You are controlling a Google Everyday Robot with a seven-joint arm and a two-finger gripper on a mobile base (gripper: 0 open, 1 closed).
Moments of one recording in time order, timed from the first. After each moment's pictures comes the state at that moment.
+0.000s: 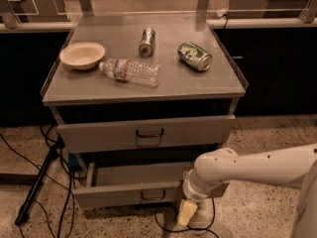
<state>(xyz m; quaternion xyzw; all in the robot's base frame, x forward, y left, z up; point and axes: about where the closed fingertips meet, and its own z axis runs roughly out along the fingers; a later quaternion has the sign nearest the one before) 0.457 -0.097 0.449 -0.63 0.76 0.10 0.12</state>
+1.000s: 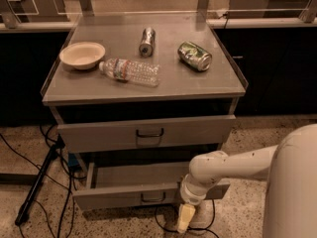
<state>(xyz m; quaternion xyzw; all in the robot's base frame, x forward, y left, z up) 0.451 -0.094 0.400 -0.65 0.75 0.13 0.07</state>
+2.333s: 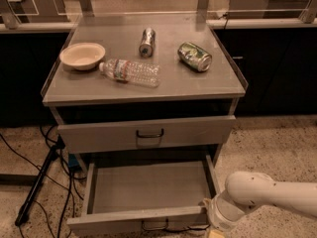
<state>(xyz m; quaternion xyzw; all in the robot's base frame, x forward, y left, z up) 0.356 -0.158 0.444 -0.61 0.77 0.18 0.07</state>
